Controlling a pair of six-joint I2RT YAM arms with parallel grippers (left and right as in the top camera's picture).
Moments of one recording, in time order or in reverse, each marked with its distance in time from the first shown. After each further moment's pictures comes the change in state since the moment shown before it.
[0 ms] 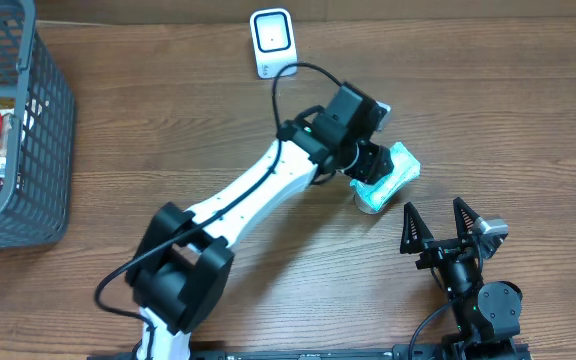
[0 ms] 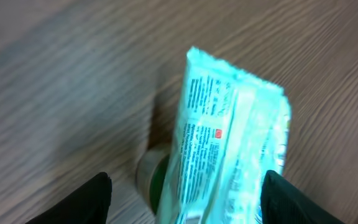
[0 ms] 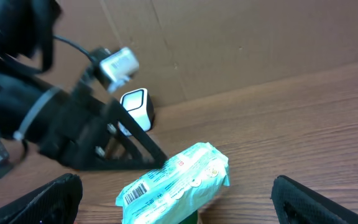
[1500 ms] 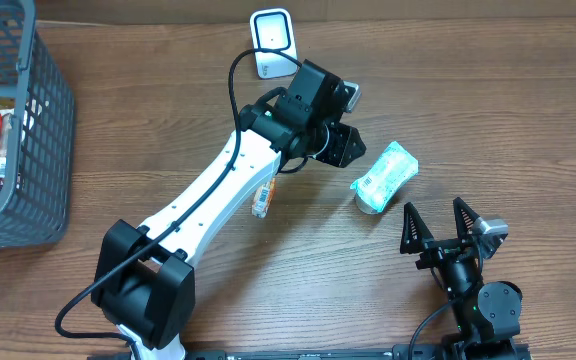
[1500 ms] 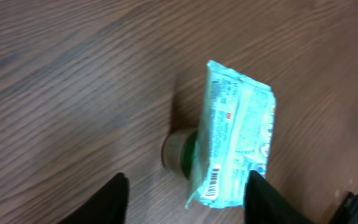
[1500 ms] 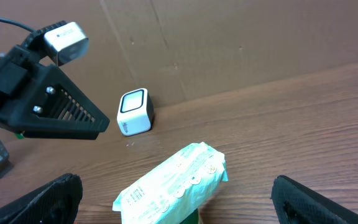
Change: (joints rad) left arm 0.105 -0.129 0.004 -0.129 0.061 -0.004; right arm 0.000 0.000 0.000 0.000 0.000 0.000
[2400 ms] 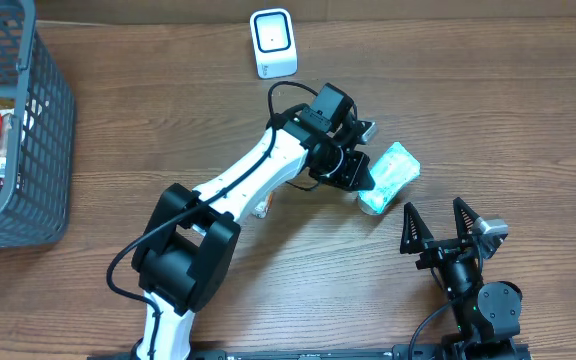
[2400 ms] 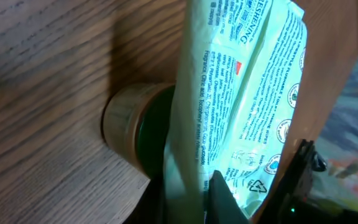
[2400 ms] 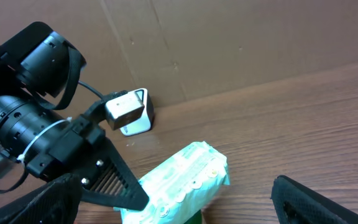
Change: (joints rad) left arm -0.029 0.208 -0.002 0.001 0.266 0.004; right arm 0.000 0.000 0.000 0.000 0.000 0.000
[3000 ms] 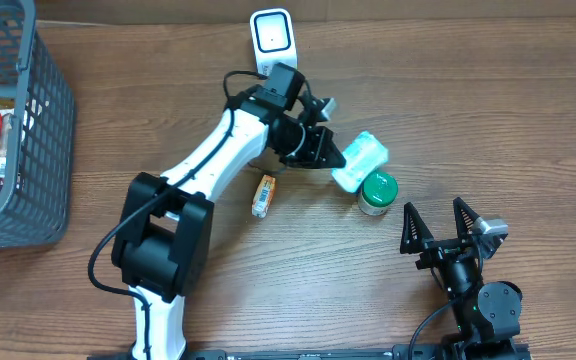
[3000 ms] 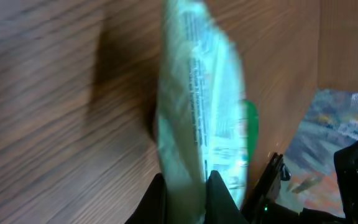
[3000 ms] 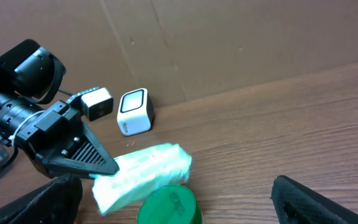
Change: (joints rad) left arm 0.191 0.000 0.000 -0.046 0.148 0.000; right arm 0.000 0.000 0.000 0.000 0.000 0.000
